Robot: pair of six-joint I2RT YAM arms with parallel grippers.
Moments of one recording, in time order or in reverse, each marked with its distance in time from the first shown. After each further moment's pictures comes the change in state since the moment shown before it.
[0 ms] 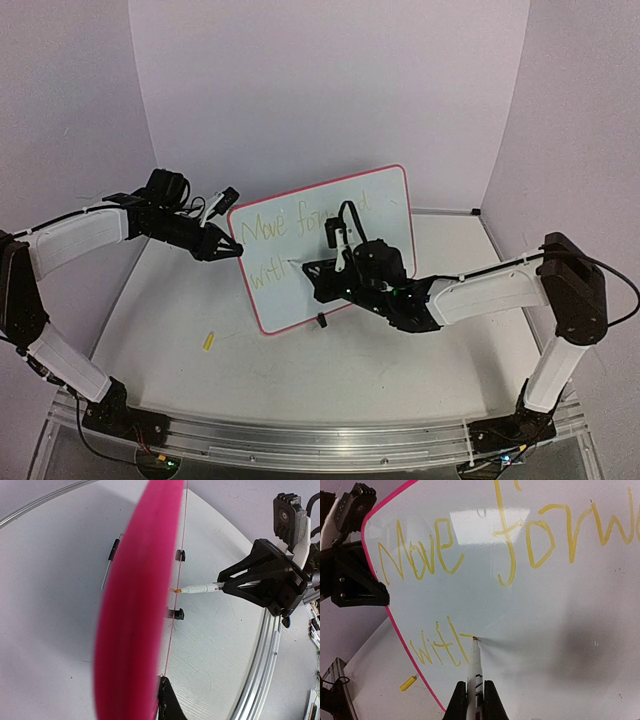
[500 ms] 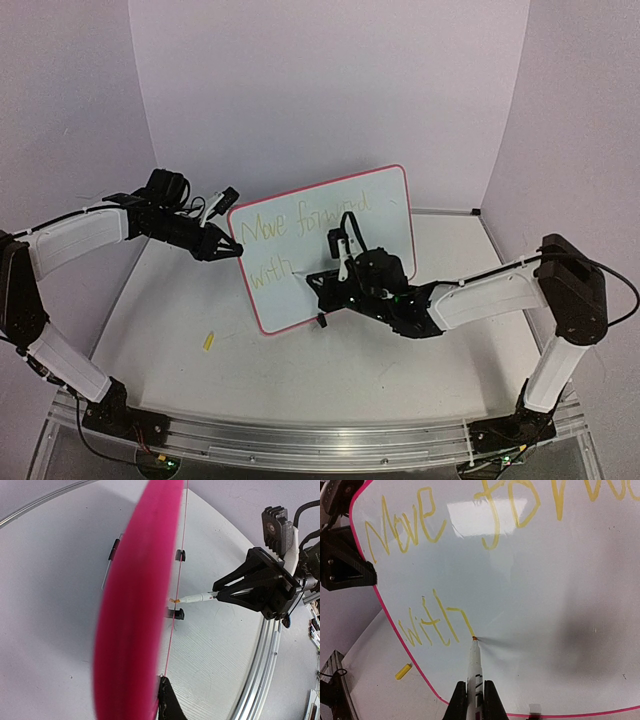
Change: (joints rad) left arm 0.000 0.000 0.000 0.000 -0.001 0.000; right arm 0.000 0.000 -0.044 -0.009 -0.011 0.032
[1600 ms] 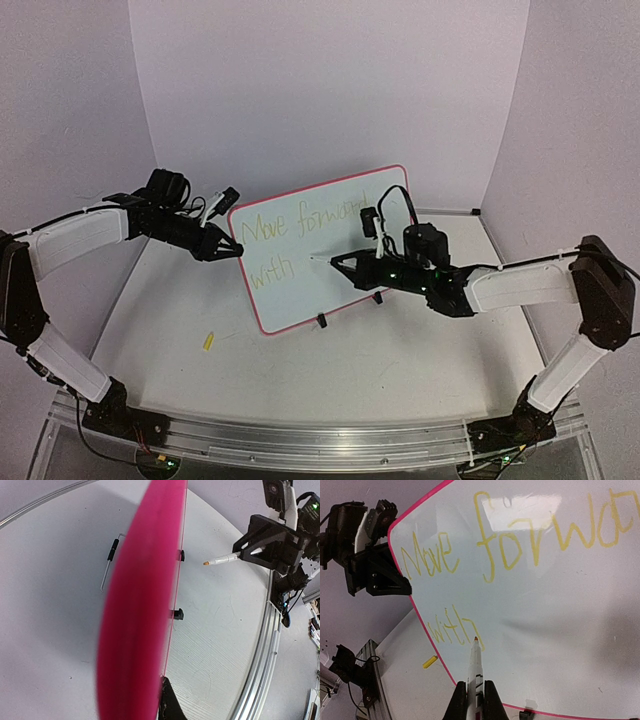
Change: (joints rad) left arm -0.002 0.000 0.000 0.000 0.001 0.001; right arm -0.188 -0.168 -0.104 0.013 -0.389 -0.009
